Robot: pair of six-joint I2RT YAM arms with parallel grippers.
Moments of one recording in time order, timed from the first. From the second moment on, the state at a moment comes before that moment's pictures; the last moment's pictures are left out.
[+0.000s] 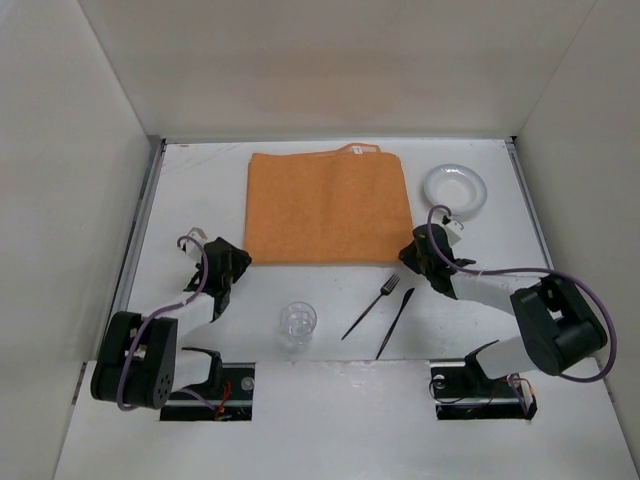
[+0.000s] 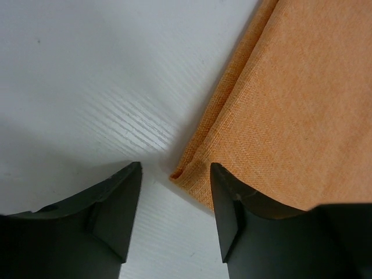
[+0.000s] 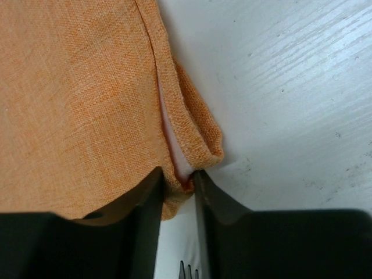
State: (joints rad) left arm -0.17 1.21 0.27 0.31 -0.25 -0.93; right arm 0.44 1.41 0.54 0.15 0.32 0.98
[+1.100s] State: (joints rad) left arm -0.20 0.80 0.15 0.08 -0.22 -0.90; right arm 0.42 1.17 0.39 0.12 0.25 0.96
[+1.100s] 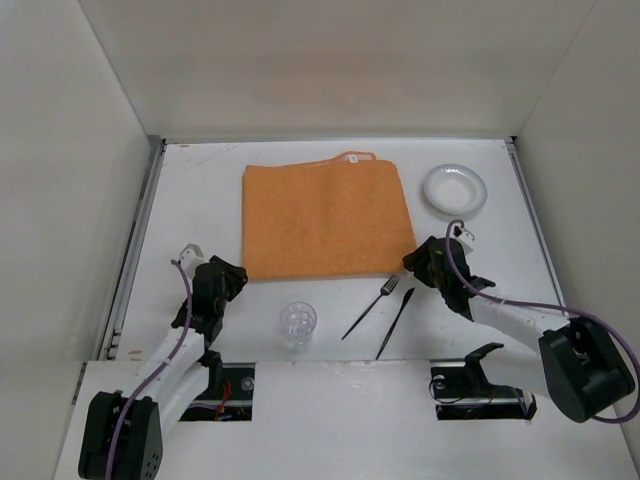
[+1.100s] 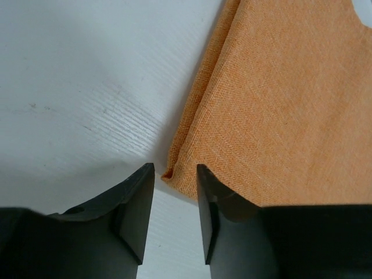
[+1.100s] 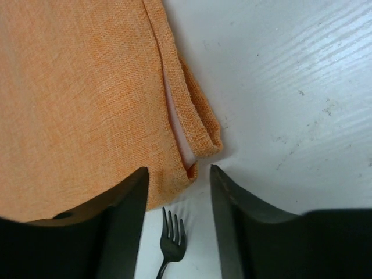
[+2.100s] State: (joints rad) left arm -0.27 0.85 0.10 0.46 -0.27 -0.86; right arm -0.27 1.70 0.66 0.48 -0.06 1.09
